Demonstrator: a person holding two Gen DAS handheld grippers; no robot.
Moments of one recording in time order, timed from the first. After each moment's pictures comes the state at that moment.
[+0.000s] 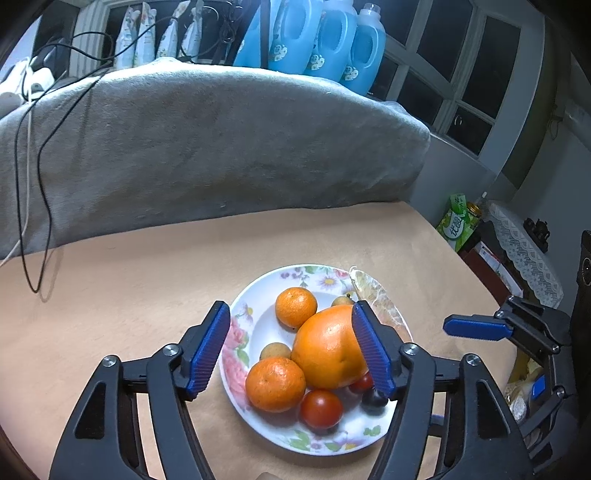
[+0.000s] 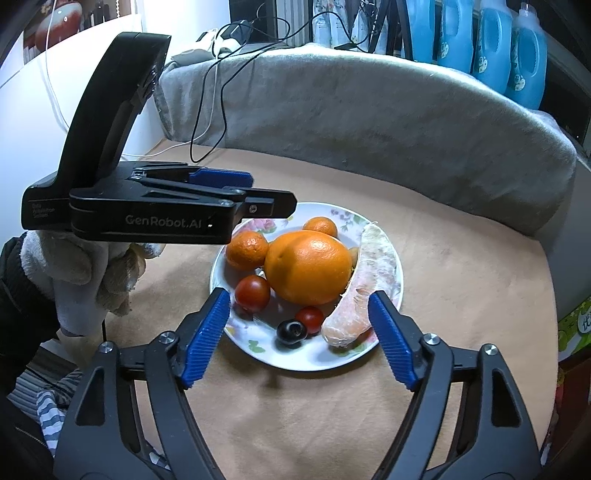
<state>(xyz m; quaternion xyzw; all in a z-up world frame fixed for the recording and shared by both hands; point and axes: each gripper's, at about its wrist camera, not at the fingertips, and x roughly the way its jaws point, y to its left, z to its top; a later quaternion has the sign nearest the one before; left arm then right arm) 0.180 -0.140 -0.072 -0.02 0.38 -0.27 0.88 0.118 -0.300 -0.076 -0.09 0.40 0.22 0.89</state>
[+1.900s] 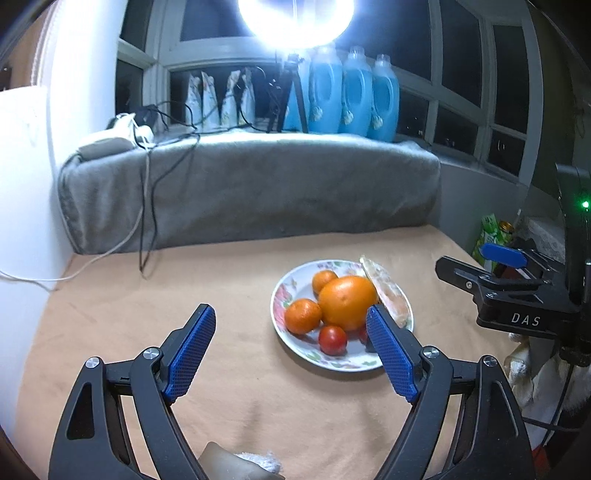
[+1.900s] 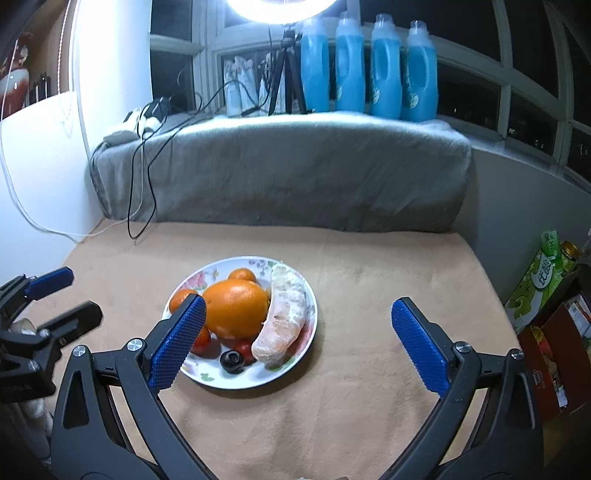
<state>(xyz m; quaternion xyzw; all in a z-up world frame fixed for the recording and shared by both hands) 0.052 -0.127 -0.041 0.01 0.28 -0.13 0.95 0.083 -0.346 -0.045 -0.02 0.29 0.07 0.95</state>
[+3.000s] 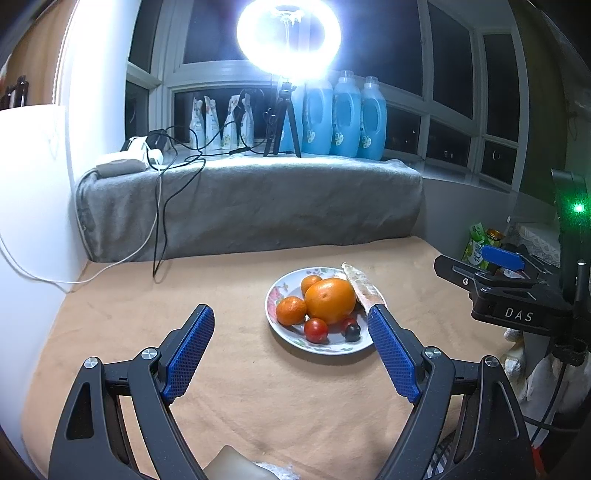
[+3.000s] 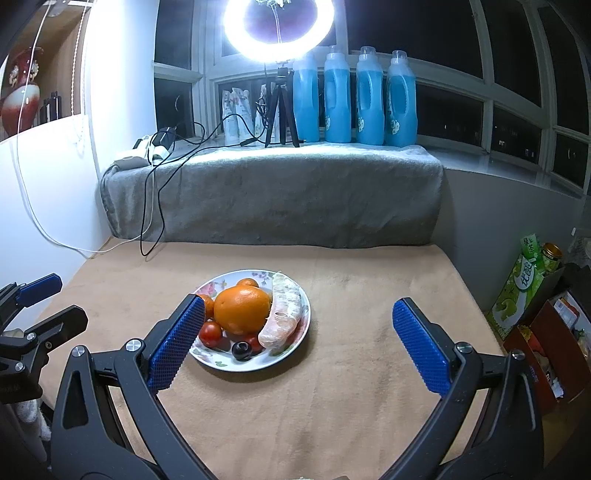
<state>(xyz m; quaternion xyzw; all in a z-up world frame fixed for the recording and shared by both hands) 0.000 -0.130 -0.022 0.01 0.24 -0.12 0.96 0.028 -0.352 -0.023 -0.01 0.25 0.05 0.97</state>
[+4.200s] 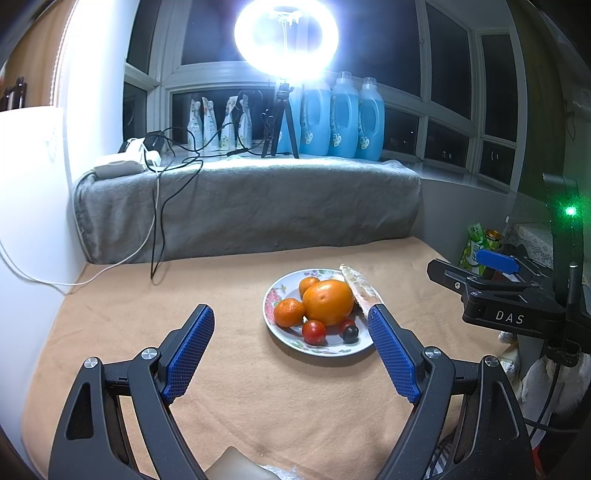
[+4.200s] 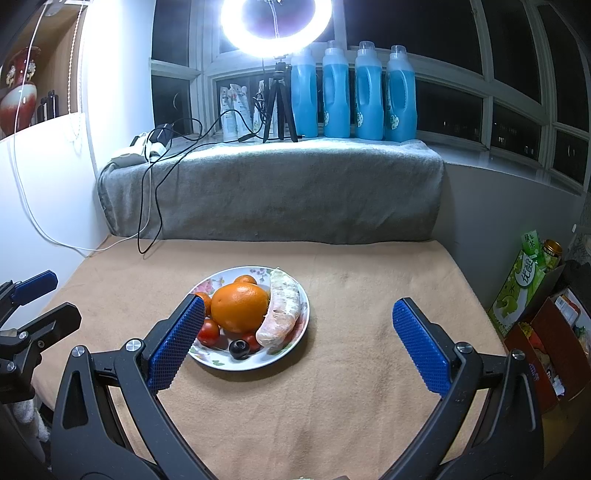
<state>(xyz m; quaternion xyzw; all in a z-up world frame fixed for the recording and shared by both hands) 0.000 -0.131 -0.021 0.01 0.24 -0.13 0.96 0.031 -0.352 -0.024 -0.01 0.25 0.05 0.97</state>
